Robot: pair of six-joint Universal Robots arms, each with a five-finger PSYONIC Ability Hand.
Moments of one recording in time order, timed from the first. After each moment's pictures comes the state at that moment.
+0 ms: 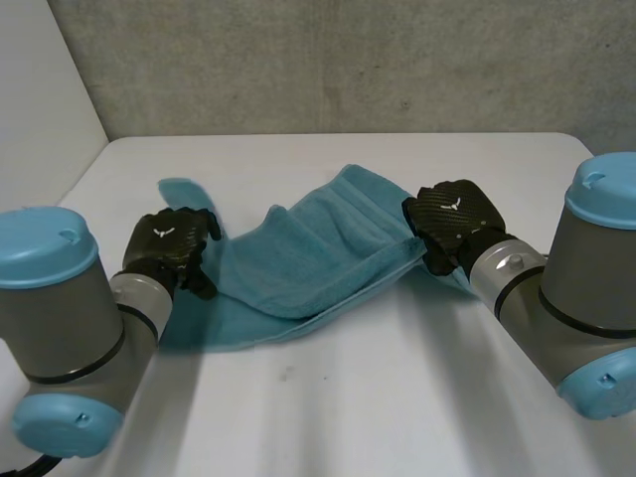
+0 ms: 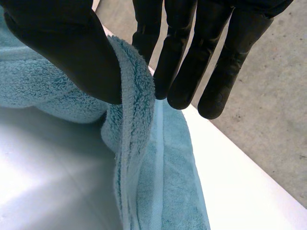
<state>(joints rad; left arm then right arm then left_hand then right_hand) 4.24 -1.86 -1.72 3.36 -1.72 3.20 2.04 -1.23 1.53 -0.09 1.46 2.76 0.56 0.56 0.56 0.55 0.37 0.97 1.18 1.18 1.19 0.99</state>
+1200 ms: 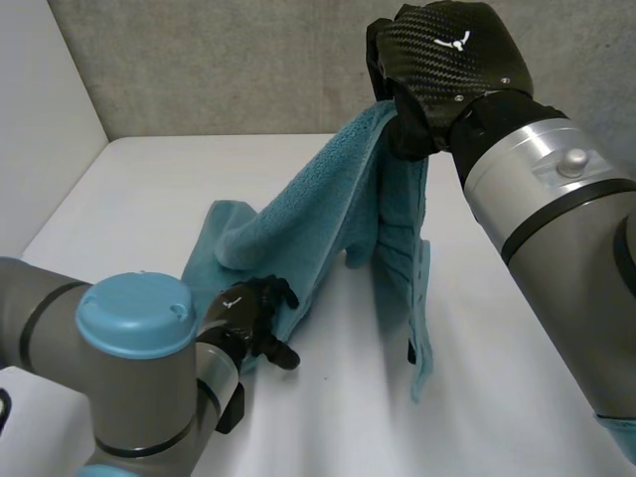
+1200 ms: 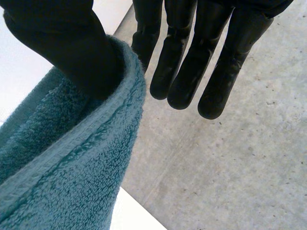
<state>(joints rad) 4.01 -1.99 -1.70 3.28 -1.75 2.76 2.28 -1.48 1.30 0.01 1.66 2.90 0.57 0.55 0.55 0.55 0.37 0.97 1.18 1.18 1.19 0.99</state>
